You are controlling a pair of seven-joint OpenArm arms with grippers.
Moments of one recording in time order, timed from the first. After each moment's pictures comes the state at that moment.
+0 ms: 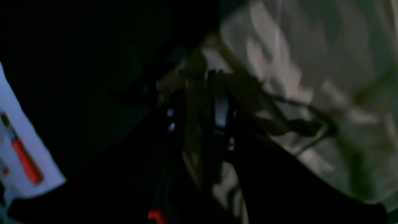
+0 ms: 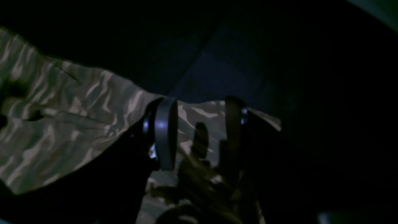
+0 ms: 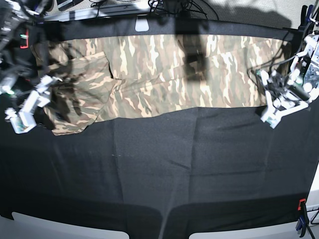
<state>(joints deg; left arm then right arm) 0.3 -38.9 19.7 99.3 -20.5 -3.8 58.8 -6.6 15.9 36.7 105.8 35.1 38.9 -55.5</state>
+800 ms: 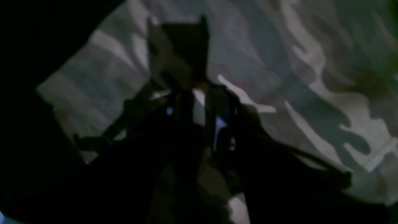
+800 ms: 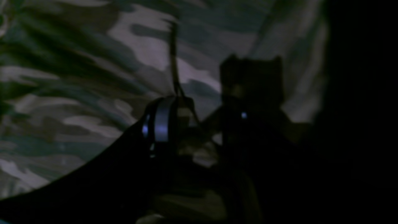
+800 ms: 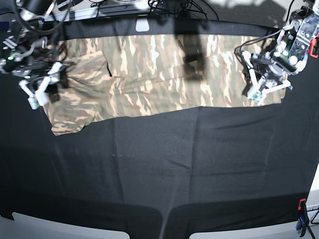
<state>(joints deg) 11.2 -34.3 19.6 95.8 -12.7 -3.5 47.0 -6.2 19.2 36.7 81.5 12.4 37.3 -47.0</state>
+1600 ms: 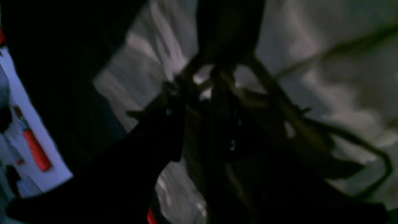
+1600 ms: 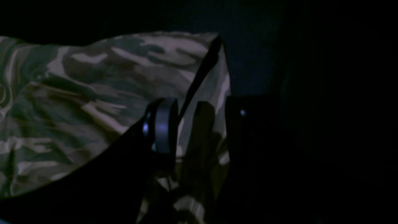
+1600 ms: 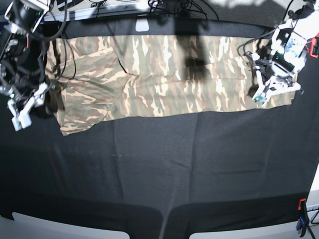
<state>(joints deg) 11.3 -34.6 19.6 105.9 -2.5 0.9 56.2 1.2 21.6 36.8 81.4 26.5 40.5 -51.9</state>
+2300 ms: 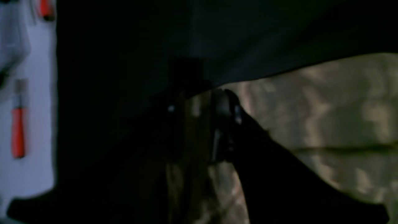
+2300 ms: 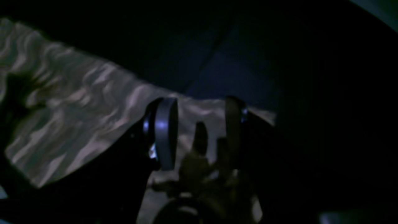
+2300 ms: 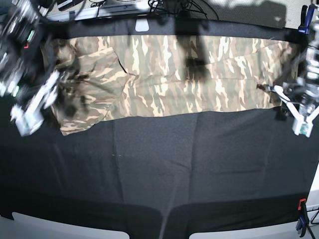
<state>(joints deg) 11.6 -34.7 -3.7 109.0 -27.1 -0.8 50.8 -9.2 13.7 36.8 116.2 45.1 41.1 -67.4</state>
